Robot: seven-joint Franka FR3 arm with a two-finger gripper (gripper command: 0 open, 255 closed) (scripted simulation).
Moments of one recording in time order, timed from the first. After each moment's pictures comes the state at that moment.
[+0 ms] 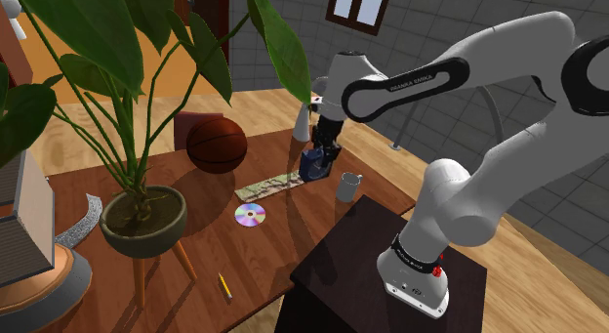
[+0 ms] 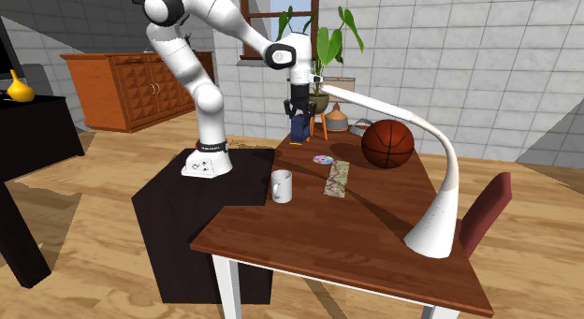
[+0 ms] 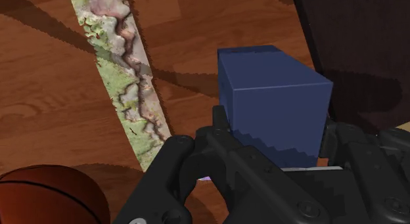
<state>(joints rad) 0.44 -0.50 -0.47 -2.66 -0.26 2.20 -0.94</state>
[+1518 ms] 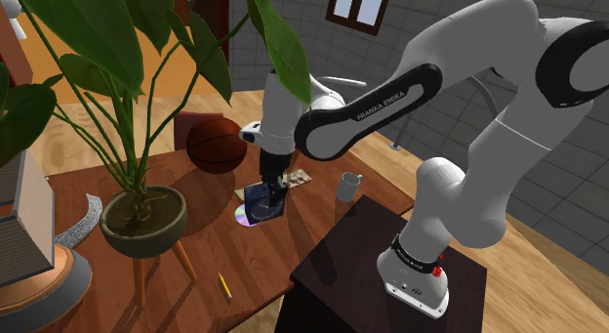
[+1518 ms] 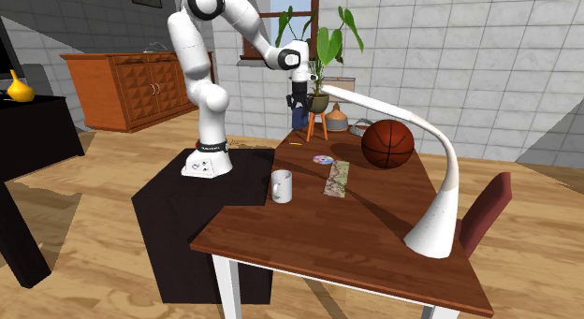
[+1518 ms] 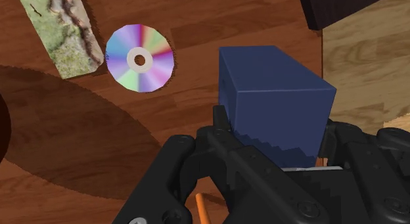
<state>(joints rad) 0.71 -0.21 -0.18 -2.50 -0.05 2.30 -0.54</state>
